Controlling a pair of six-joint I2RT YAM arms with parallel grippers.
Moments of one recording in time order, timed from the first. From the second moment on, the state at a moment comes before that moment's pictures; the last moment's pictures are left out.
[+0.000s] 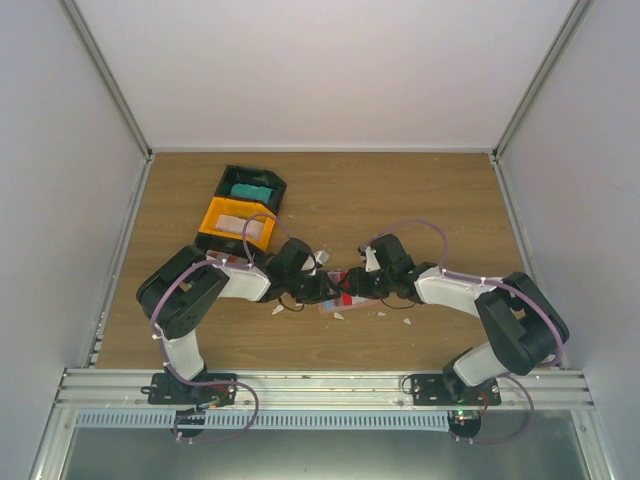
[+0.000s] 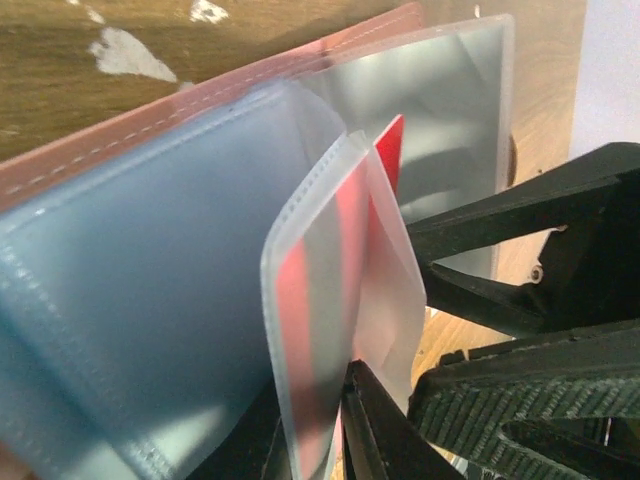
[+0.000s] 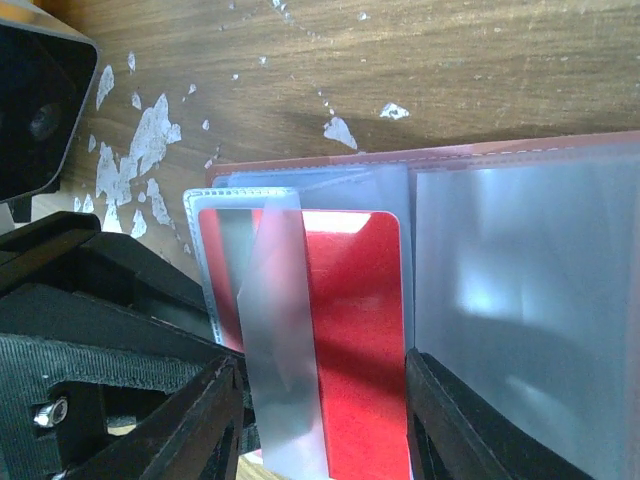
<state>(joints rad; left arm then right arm) -0.71 1.79 0.75 0.24 0.57 -0.86 0.59 1.50 0.64 -0.07 -0.41 0.64</state>
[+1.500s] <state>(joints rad) -0.72 1.74 0.91 -0.01 0.64 -0.87 0.61 1.49 0.68 -0.26 -0.09 0.49</state>
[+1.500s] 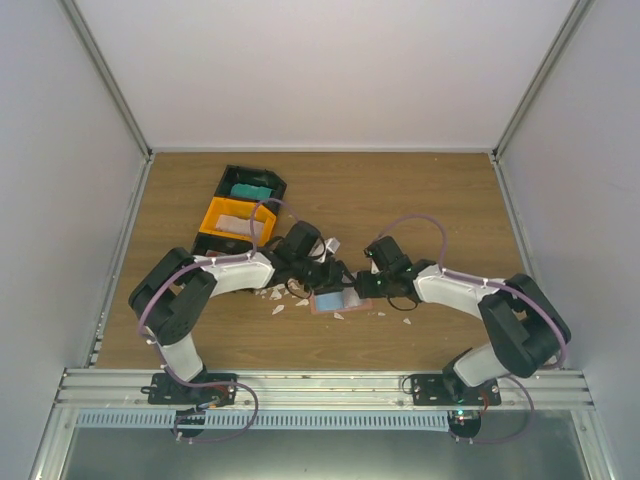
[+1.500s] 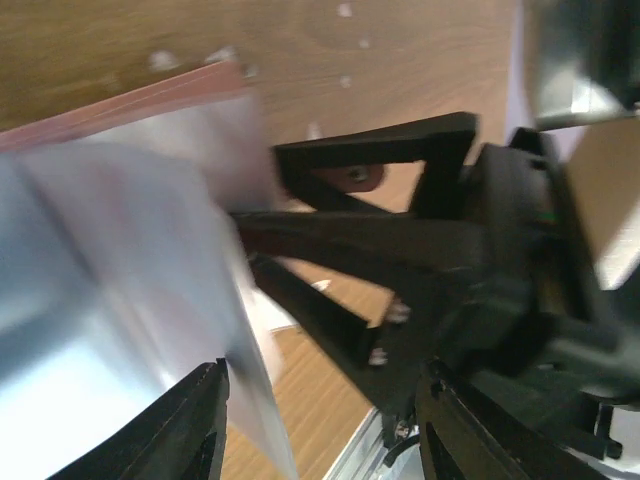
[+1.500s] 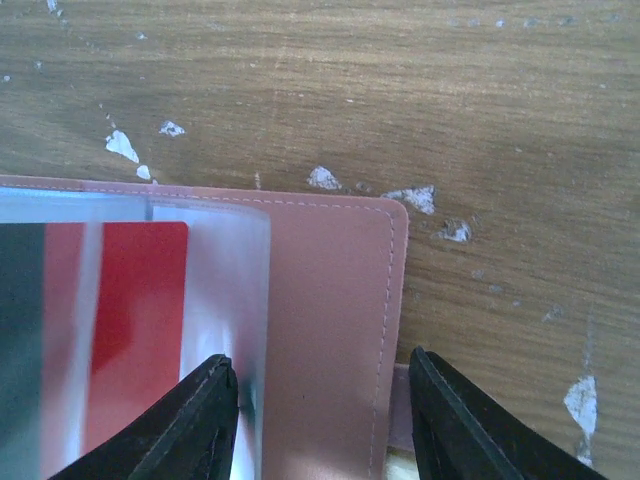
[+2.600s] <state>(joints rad) -0.78 1.68 1.05 -0.15 0.38 -0.71 0.64 1.21 0.69 -0.37 0.01 0.52</state>
